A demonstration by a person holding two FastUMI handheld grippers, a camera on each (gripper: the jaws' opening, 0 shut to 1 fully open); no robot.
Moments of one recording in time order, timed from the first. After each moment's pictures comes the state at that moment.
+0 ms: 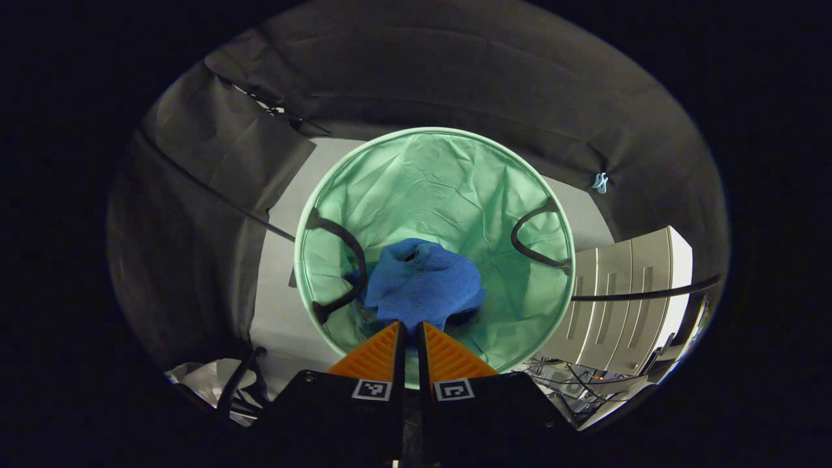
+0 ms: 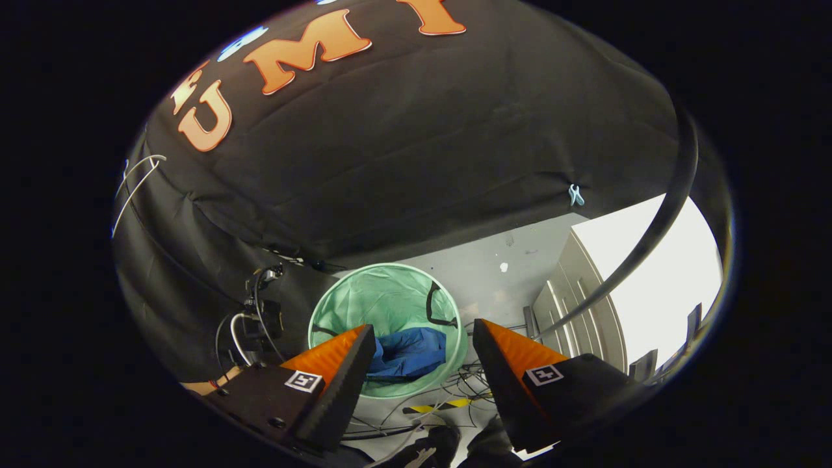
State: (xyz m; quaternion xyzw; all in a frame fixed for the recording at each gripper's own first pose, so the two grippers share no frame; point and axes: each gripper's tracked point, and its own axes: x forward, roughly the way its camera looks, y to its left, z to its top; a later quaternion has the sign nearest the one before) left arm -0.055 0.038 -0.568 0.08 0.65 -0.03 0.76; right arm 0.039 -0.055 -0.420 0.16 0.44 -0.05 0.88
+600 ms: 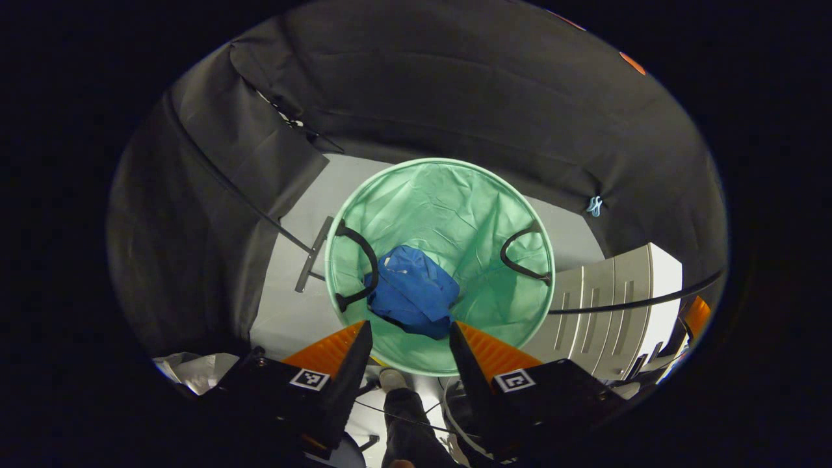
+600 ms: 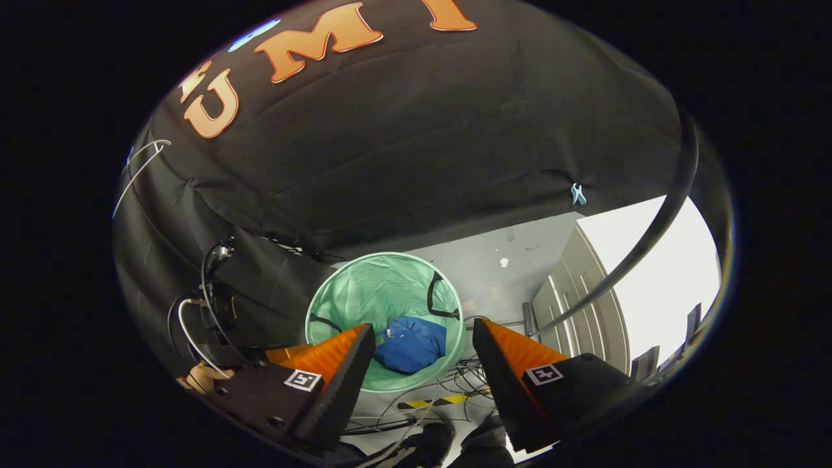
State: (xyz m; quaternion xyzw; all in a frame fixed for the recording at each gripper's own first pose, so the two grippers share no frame) left arm -0.061 0.041 -0.502 0.06 0.60 -0.02 0.80; right arm 0.027 -0.040 -0.425 0.15 0.45 -0.04 0.88
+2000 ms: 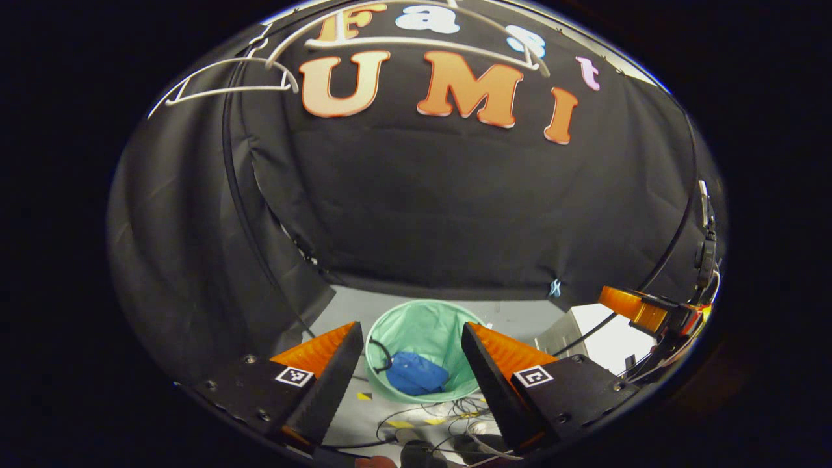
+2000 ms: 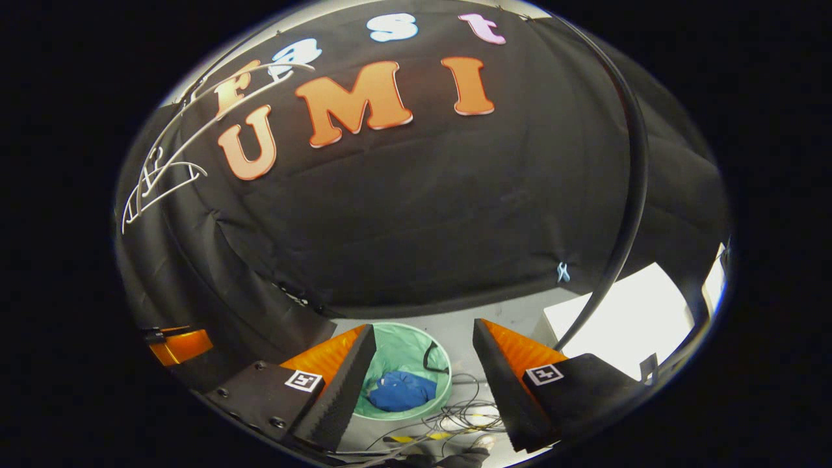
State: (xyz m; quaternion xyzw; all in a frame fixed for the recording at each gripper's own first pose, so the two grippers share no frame) left arm -0.059 -0.001 -0.166 0.08 0.31 -0.10 0.94; right arm 0.045 -0.043 -0.220 0.08 0.27 -0.05 0.96
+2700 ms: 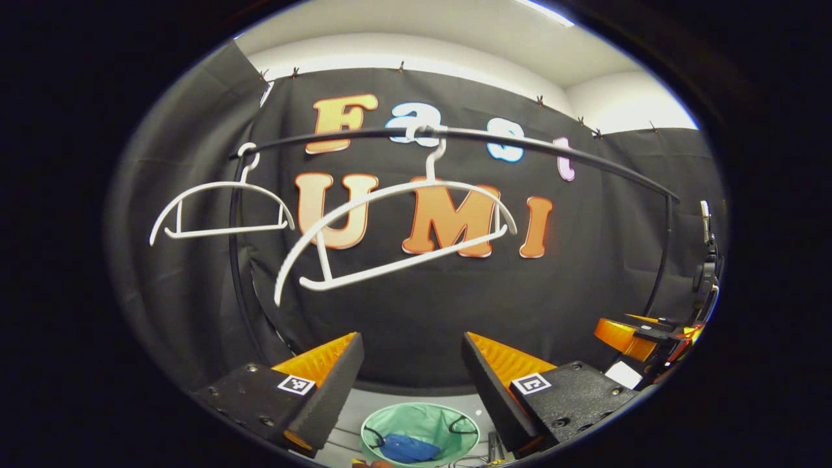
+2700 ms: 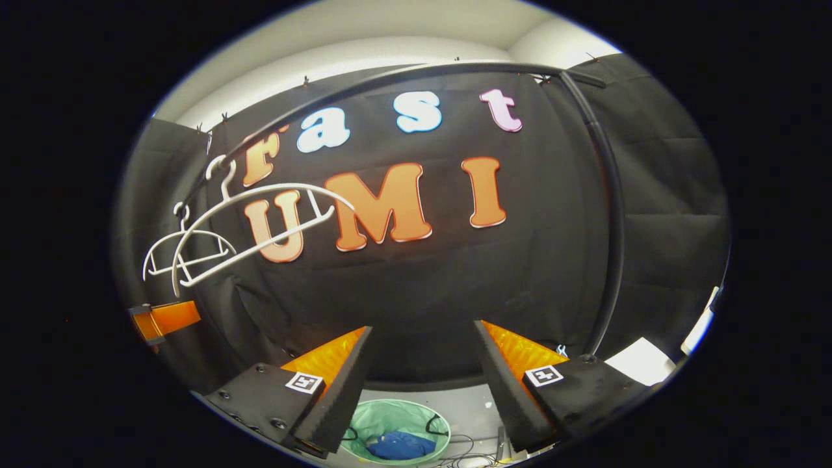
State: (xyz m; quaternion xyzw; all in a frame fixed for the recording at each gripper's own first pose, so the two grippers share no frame) left arm -0.011 -0.035 0.029 0.05 0.07 -0.13 0.99; right arm 0.047 -0.035 -0.034 0.06 0.09 -0.04 0.99
